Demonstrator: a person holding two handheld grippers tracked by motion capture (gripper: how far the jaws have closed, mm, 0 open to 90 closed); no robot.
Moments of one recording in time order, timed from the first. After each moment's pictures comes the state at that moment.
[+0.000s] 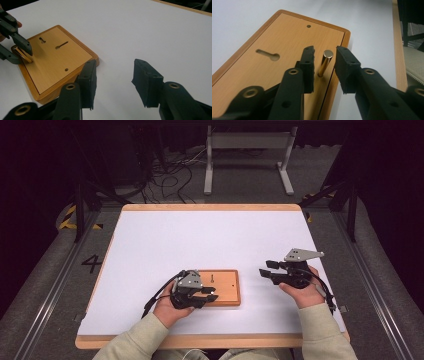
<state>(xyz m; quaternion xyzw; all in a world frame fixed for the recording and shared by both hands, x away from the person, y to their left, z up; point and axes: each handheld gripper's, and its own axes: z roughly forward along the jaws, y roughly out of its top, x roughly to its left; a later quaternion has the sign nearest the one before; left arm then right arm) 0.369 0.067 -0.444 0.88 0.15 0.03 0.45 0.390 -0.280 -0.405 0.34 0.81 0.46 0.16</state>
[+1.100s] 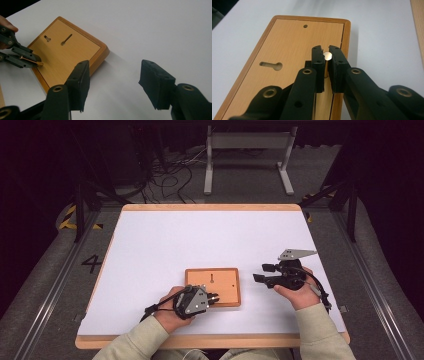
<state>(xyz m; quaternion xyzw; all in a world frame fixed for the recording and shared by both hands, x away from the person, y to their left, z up) 0.337 0.060 -0.446 0.89 0.02 0.20 0.40 0.387 -0.263 -0.401 0.37 0.81 0.44 0.10</state>
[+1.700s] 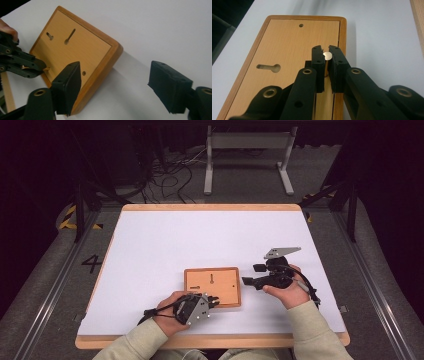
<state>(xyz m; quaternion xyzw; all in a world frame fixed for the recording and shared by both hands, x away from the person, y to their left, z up) 0.321 0.058 -0.450 0.89 -0.02 0.26 0.39 0.397 -0.230 -0.403 0.36 0.83 0.42 0.05</state>
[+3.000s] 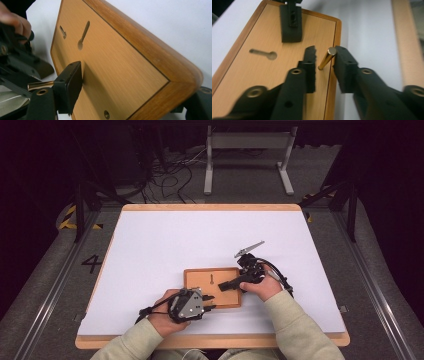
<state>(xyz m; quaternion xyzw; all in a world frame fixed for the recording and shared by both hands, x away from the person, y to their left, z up) 0.328 0.080 -0.434 0.90 0.03 0.16 0.41 0.435 -0.171 -0.436 0.33 0.86 0.38 -0.10</state>
